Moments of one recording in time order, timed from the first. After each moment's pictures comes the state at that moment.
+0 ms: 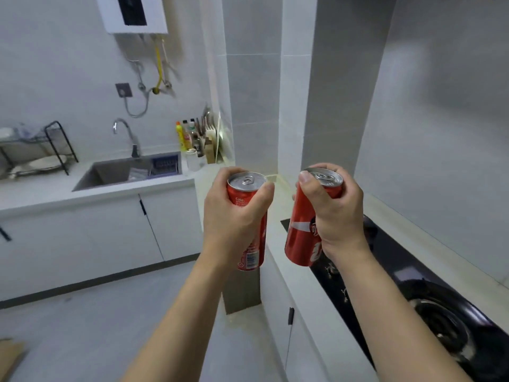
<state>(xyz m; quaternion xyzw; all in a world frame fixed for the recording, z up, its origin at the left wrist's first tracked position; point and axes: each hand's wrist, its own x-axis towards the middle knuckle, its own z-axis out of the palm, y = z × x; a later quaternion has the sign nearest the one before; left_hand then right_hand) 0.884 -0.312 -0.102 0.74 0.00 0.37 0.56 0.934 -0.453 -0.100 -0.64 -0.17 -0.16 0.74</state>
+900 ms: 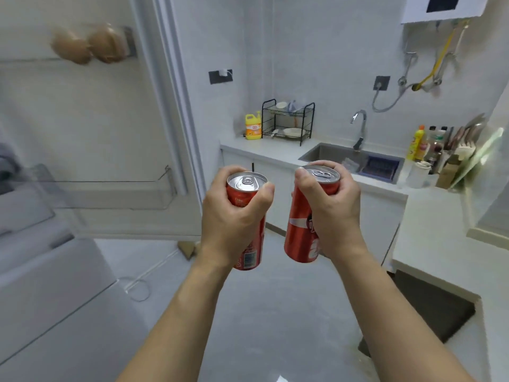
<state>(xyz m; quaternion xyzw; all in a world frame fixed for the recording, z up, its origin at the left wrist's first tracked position) 0.692 -0.139 -0.095 0.66 0.34 0.59 0.32 0.838 -0.176 -0.094 -0.50 -0.45 0.19 0.71</state>
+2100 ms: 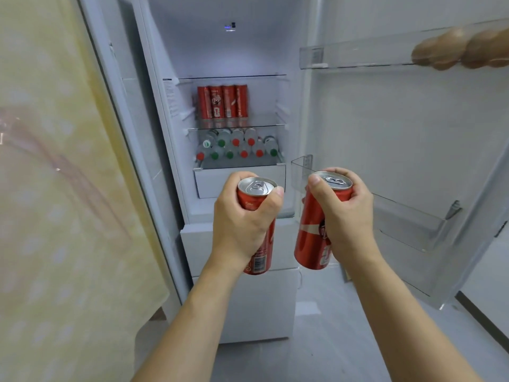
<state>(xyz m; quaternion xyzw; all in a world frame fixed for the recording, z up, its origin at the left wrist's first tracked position) 0.341 -0.127 -0.091 0.46 0.56 0.69 0.03 0.470 -0.049 -0.087 -0.28 -0.60 0.47 0.58</state>
